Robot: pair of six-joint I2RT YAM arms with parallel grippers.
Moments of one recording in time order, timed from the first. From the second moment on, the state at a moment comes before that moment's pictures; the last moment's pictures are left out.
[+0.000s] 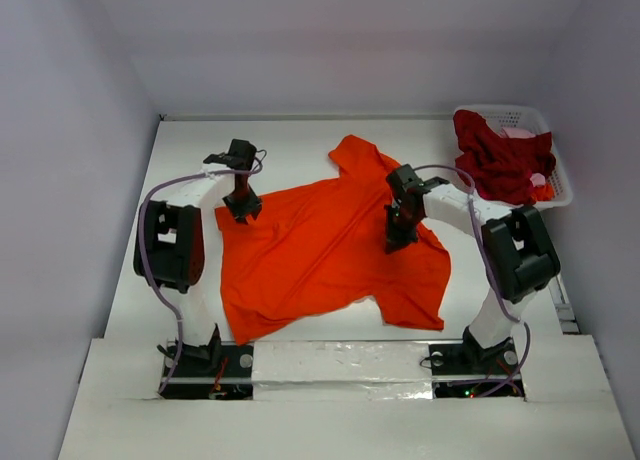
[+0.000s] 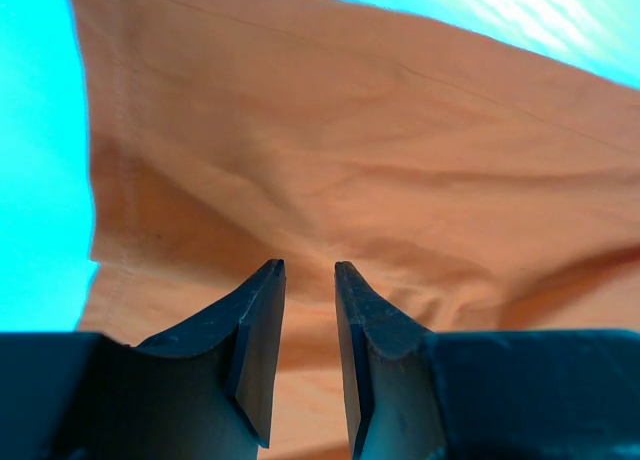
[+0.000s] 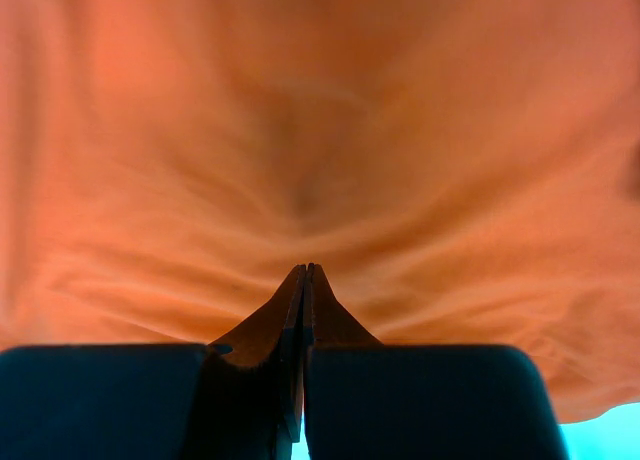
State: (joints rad) left arm -0.22 1.81 1.31 -0.81 -0.16 -0.78; right arm 0.42 1.75 1.18 -0.74 -0.15 0.53
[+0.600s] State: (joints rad) left arm -0.17 1.96 1.36 -0.80 -0.13 -0.71; right arm 0.49 1.55 1.00 -0.70 -0.18 0.57
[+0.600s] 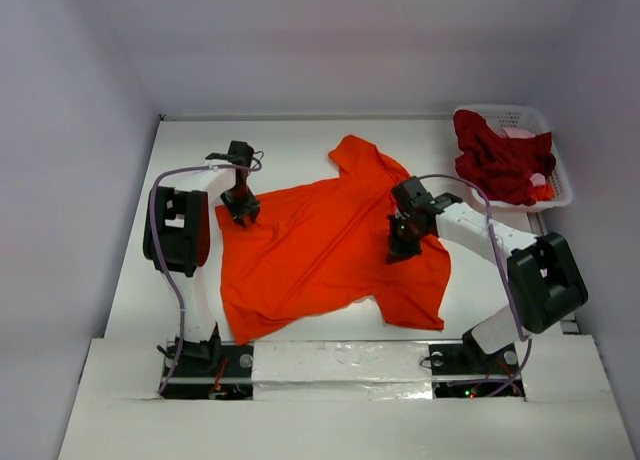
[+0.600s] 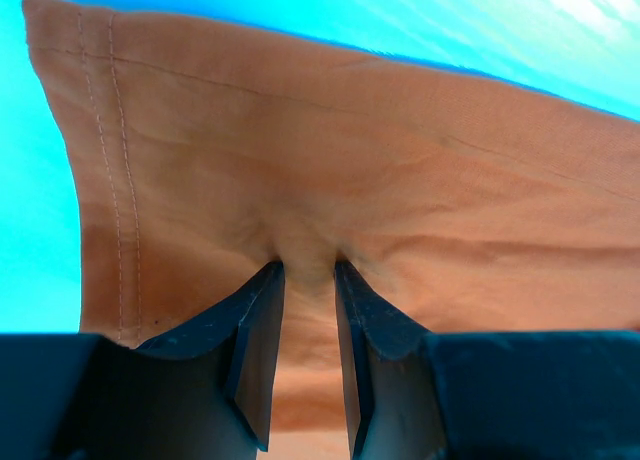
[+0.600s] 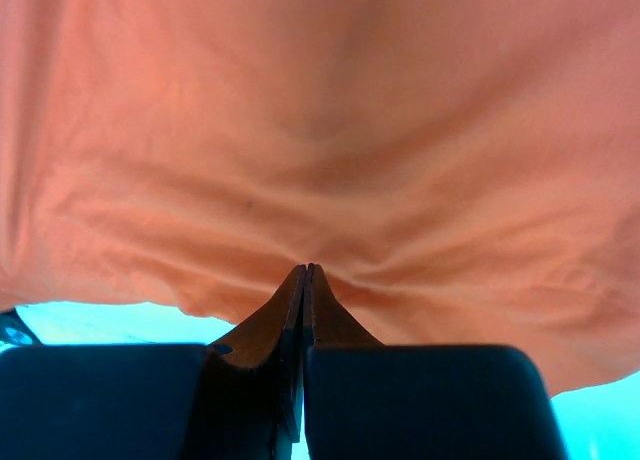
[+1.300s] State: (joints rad) left arm -0.15 1.98 1.40 -0.81 -0.12 -0.69; right arm 0.51 1.57 0.83 -0.62 -0.23 0.61
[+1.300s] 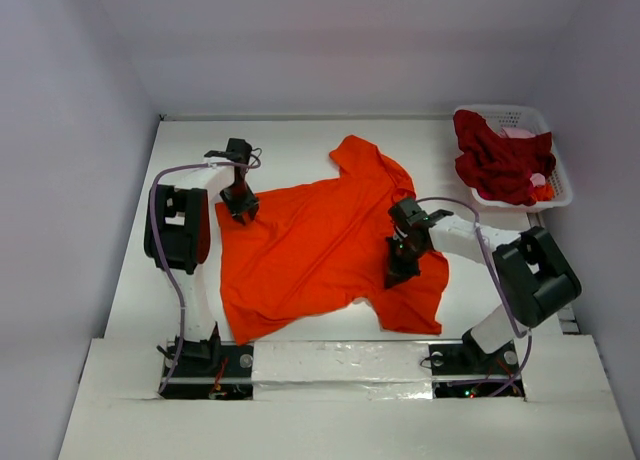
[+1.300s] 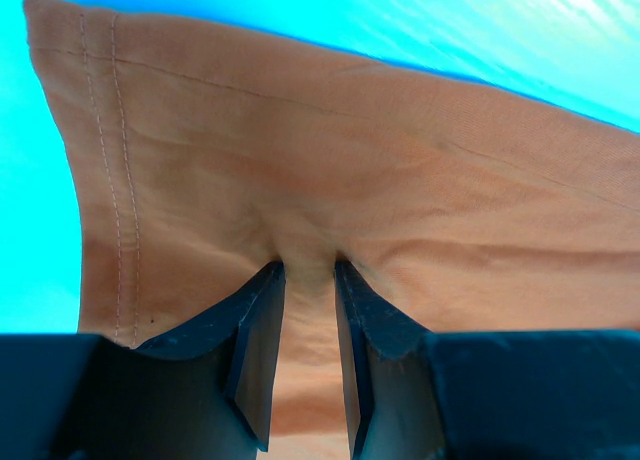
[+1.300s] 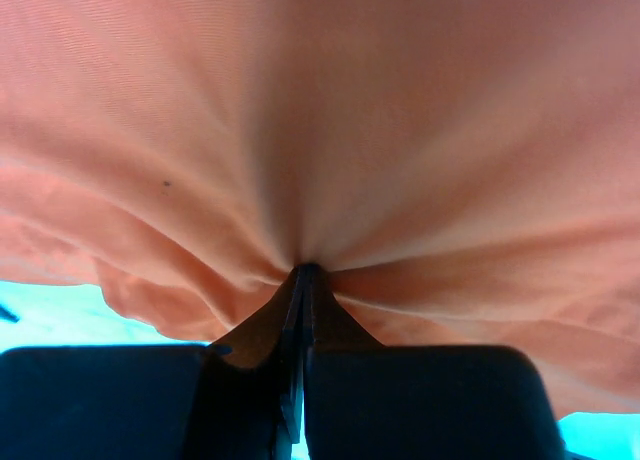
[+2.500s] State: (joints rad) left arm -0.09 2.18 1.72 -0.89 -0.15 -0.60; right arm 0.61 1.41 0.69 -0.58 -0.17 0.78
